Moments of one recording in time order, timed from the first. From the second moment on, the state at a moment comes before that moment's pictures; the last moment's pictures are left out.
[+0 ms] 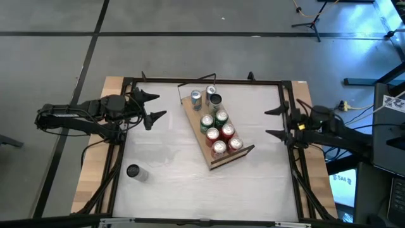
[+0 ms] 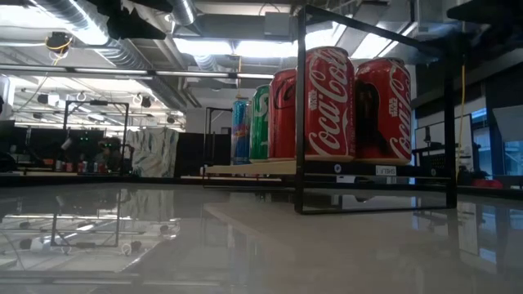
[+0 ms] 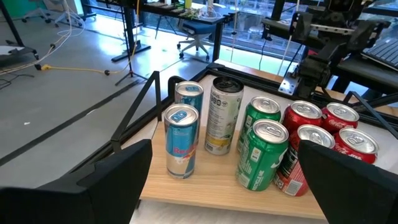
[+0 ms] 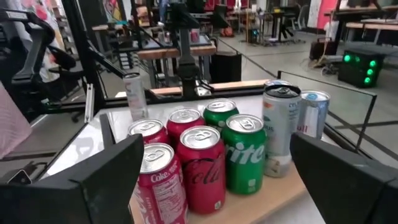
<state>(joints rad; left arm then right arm) 0.02 0.66 0.75 -0.38 -0.43 -0.24 -0.20 0.11 0.41 -0.36 -0.18 0.05</state>
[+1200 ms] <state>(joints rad) 0.02 0.66 0.75 -0.32 -0.46 -0.38 -0.20 0.02 0.13 -0.13 -0.10 0.07</state>
